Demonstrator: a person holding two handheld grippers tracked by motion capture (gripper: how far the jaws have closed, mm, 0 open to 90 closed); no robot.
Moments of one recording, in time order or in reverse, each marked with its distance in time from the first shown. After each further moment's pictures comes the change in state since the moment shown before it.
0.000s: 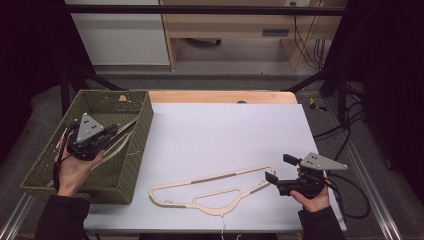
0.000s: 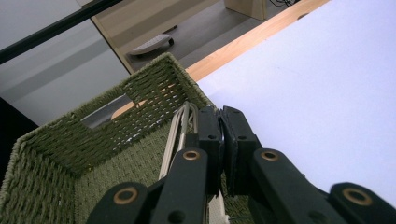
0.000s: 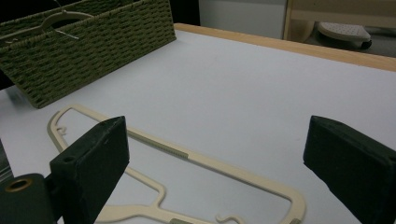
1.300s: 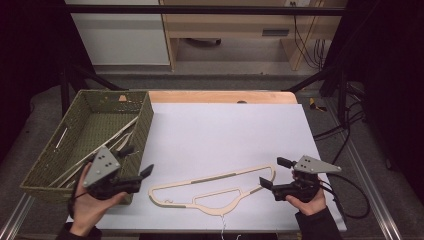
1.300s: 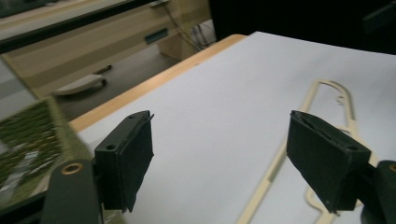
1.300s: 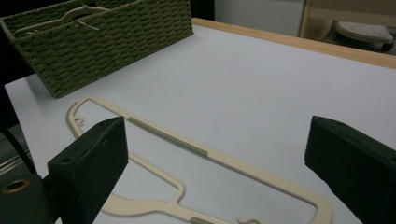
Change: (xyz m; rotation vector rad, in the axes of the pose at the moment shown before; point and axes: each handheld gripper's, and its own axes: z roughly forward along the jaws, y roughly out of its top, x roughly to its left) left arm -0.103 0.004 -0.041 -0.194 -0.275 -0.026; right arm 0.016 0.000 0.006 0.018 0.054 -0.033
